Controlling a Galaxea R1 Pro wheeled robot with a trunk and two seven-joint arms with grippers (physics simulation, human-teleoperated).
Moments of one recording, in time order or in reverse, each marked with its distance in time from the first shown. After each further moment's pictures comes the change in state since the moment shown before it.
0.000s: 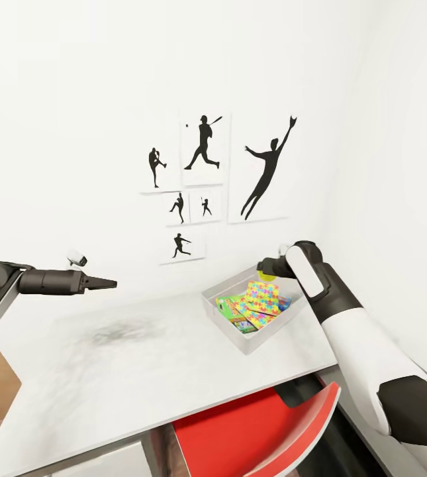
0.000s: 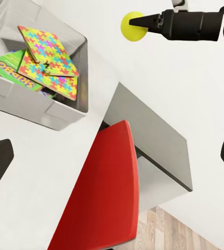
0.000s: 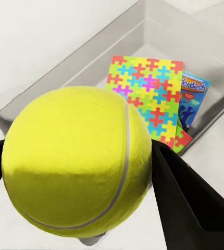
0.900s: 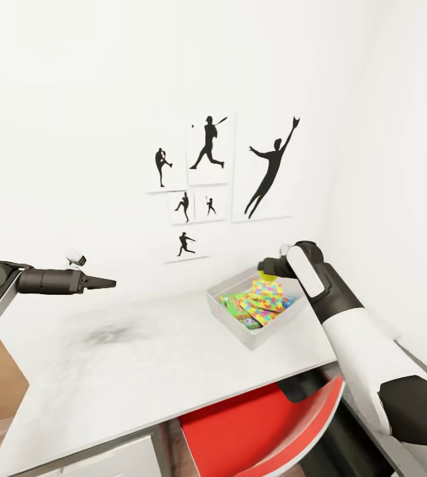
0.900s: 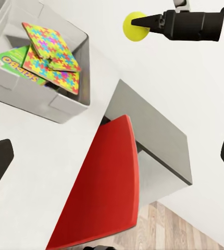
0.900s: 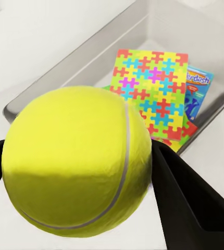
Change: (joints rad) left arm -0.003 0.004 0.000 -0.001 -0.003 0.000 0.002; right arm 0.000 -0.005 0.000 0.003 0.003 -0.007 -0.001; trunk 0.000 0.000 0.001
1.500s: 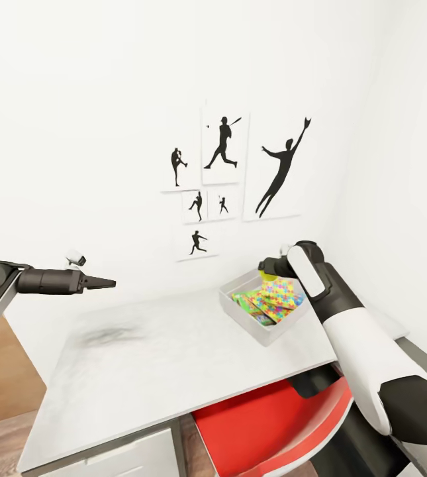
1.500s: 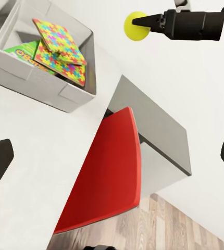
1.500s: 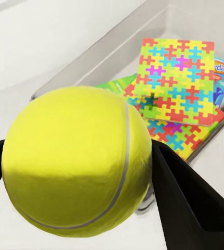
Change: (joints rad) left arm 0.000 0.002 0.000 0.000 -0.001 0.000 0.000; right arm -0.001 -0.002 -0.003 0.001 0.000 0.001 0.000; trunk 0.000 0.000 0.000
